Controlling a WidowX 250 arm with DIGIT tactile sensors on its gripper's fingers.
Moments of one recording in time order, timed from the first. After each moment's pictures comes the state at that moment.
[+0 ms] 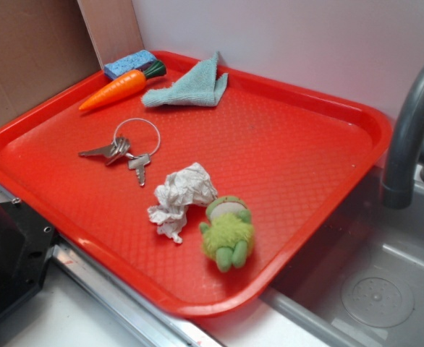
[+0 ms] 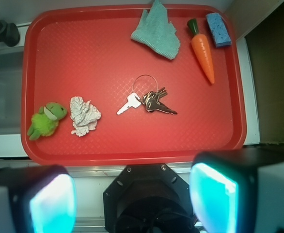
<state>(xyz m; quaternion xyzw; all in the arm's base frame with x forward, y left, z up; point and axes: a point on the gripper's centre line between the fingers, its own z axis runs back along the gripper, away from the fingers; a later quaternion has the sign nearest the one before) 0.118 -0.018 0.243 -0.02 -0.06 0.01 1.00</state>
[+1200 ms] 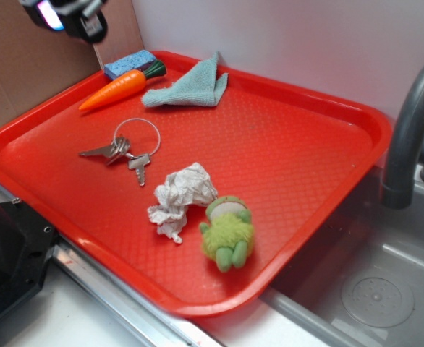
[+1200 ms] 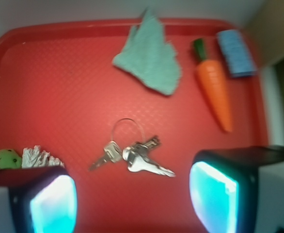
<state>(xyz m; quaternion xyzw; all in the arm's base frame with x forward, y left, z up) 0.197 0.031 0.138 -0.07 -0.10 -0.01 0.99</state>
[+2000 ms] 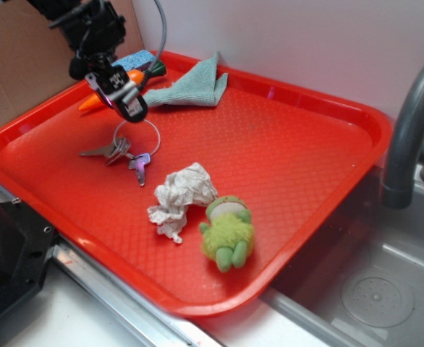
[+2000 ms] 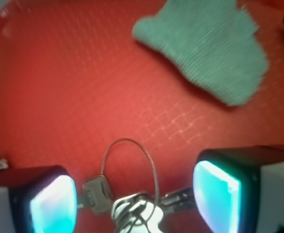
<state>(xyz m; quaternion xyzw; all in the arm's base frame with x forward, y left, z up) 0.222 0.030 0.050 -0.14 -0.10 -0.11 0.98</state>
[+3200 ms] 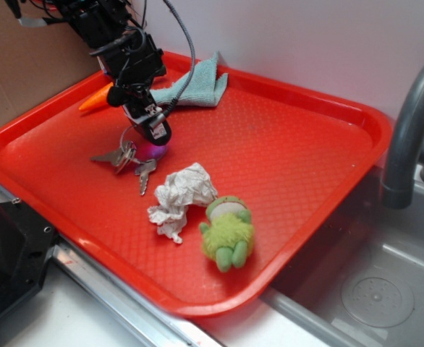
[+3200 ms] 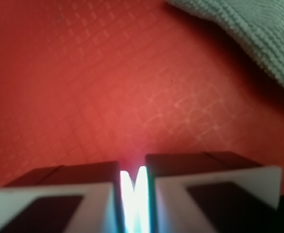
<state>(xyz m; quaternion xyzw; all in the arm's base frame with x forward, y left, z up) 0.229 0.006 0.024 -0.16 -0.05 -0.12 0.98</state>
